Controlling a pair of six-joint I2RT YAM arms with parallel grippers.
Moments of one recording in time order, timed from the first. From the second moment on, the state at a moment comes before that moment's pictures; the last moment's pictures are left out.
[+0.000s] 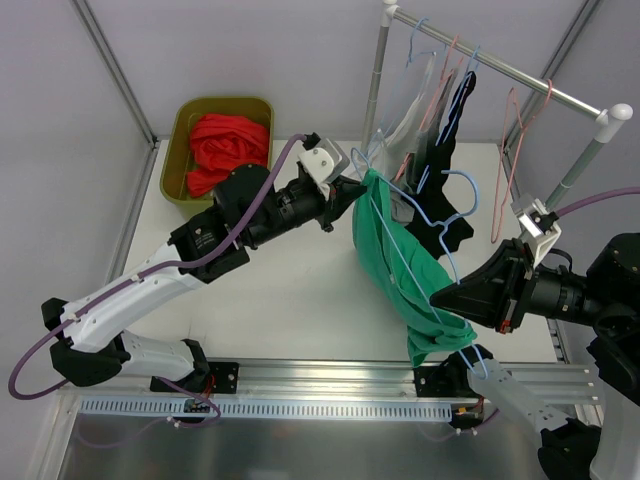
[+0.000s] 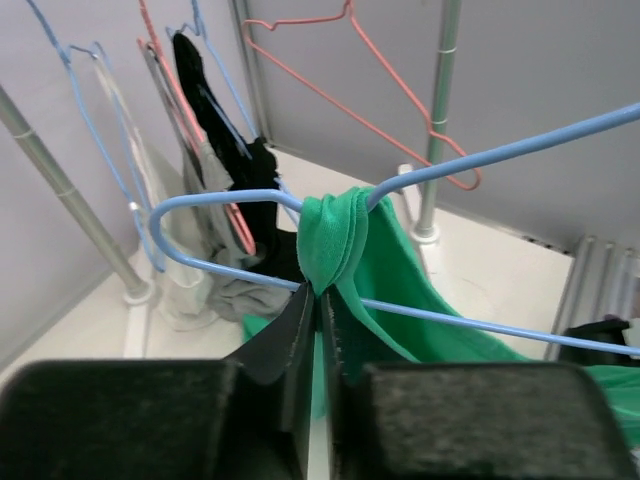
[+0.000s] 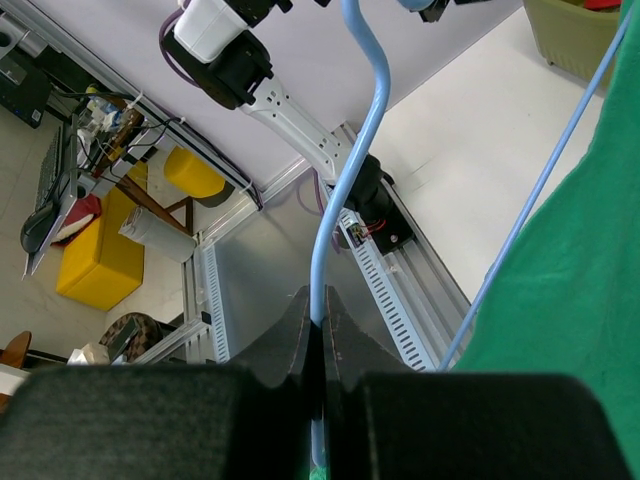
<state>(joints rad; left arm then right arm) -1.05 1.26 1.53 -0.24 -0.04 0.06 0.40 0.77 1.73 -1.14 -0.91 0.42</state>
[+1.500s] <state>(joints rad) -0.83 0.83 0.83 -0.28 0.37 -0.45 0.45 0.70 1.02 0.13 -0.51 0.54</state>
